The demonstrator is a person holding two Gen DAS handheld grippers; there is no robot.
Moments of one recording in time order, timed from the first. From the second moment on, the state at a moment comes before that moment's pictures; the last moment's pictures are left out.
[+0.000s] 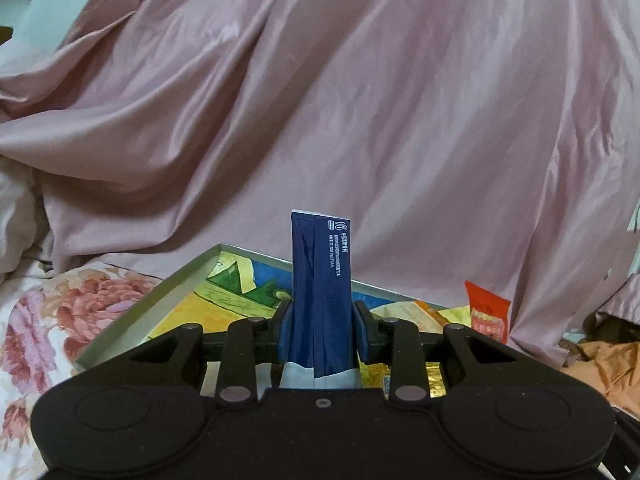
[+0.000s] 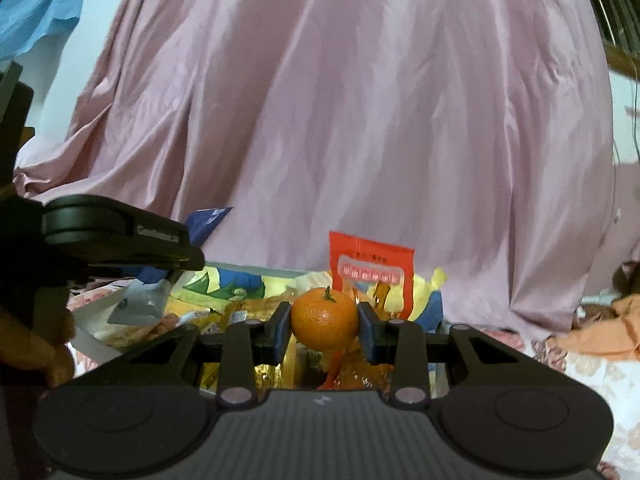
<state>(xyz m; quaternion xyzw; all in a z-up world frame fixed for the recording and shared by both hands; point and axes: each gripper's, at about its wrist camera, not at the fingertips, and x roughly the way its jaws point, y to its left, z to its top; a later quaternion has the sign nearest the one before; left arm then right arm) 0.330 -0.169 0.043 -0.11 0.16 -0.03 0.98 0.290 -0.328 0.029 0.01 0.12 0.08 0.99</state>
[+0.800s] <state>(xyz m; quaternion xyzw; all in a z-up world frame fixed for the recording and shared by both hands) 0.350 -0.166 0.012 -0.11 0.20 0.01 0.97 0.294 -0.326 0.019 0.03 0.17 0.10 0.98</state>
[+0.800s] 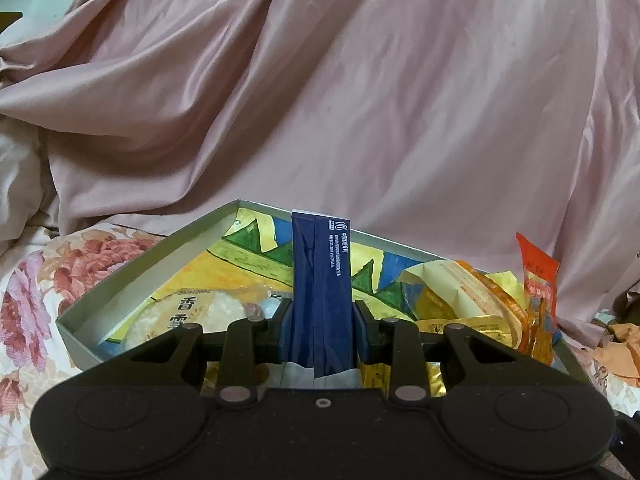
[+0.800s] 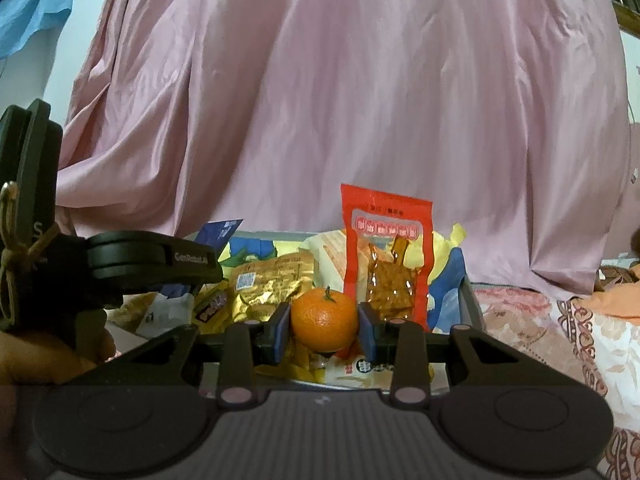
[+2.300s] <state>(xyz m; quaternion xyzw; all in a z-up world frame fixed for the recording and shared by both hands) 0.330 -0.161 0.024 -0.11 0.16 0.03 0.98 0.291 -0.326 0.023 0.04 0.15 0.07 0.99</state>
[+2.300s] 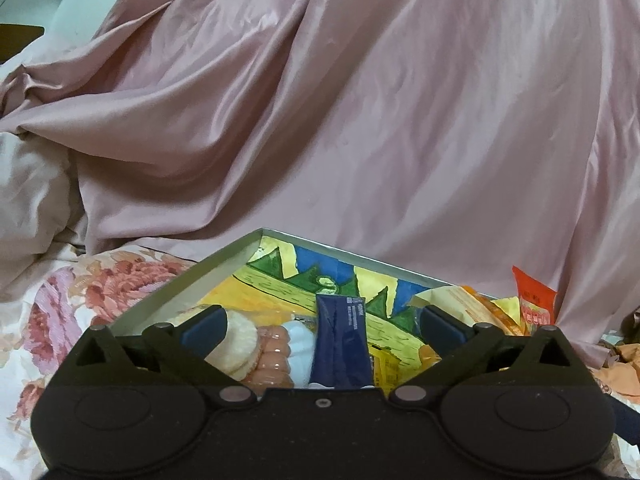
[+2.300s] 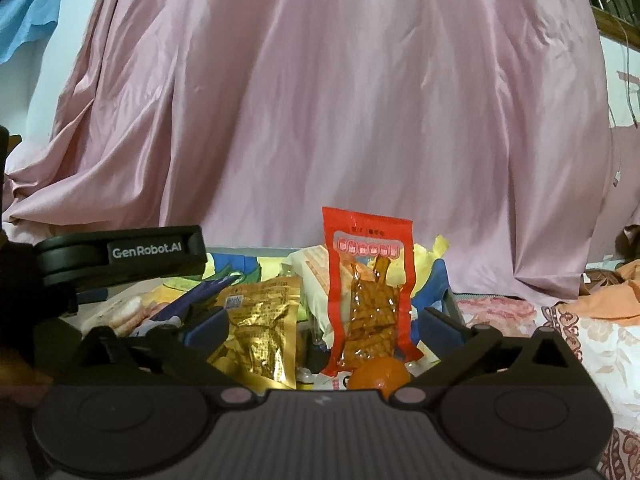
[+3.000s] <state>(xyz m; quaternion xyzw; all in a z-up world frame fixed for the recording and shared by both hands) 0.294 -0.146 0.043 -0.09 0.15 0.04 0.98 0.252 -0.316 0.034 0.00 0.08 0.04 1.00</state>
